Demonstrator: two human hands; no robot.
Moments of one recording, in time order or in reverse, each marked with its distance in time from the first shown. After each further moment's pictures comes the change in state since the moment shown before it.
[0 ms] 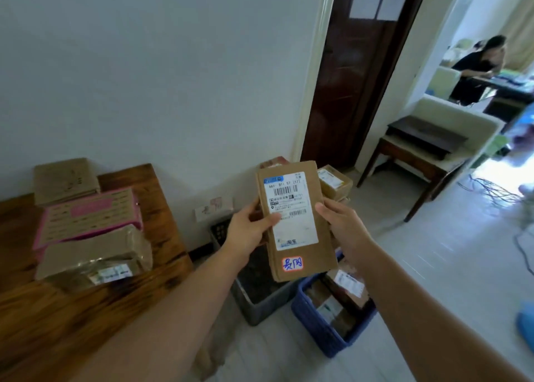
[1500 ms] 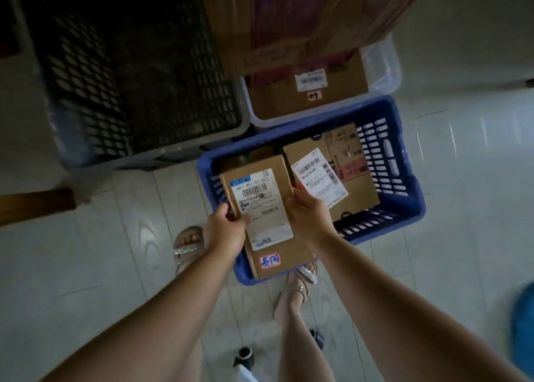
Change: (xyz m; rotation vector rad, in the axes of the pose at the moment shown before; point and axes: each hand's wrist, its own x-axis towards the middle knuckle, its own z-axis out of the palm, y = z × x) left_hand 0.251 -0.543 0.295 0.315 0.514 -0.877; right_hand 0.284 0.575 -0.194 -0.438 -0.356 0.682
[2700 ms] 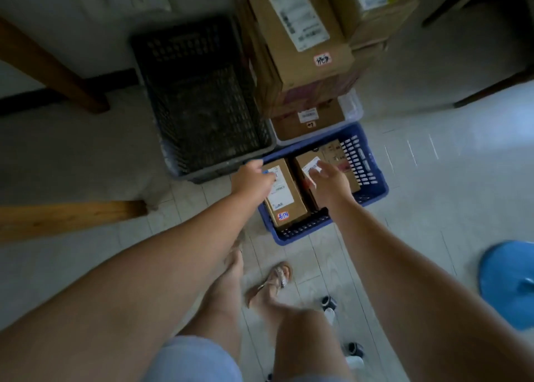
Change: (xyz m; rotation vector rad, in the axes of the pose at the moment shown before) left_hand -0.126 0.104 -0.157 0.068 -0.185 0.273; right_hand -0.178 -0.136 -0.015 -0.024 0.197 -0.003
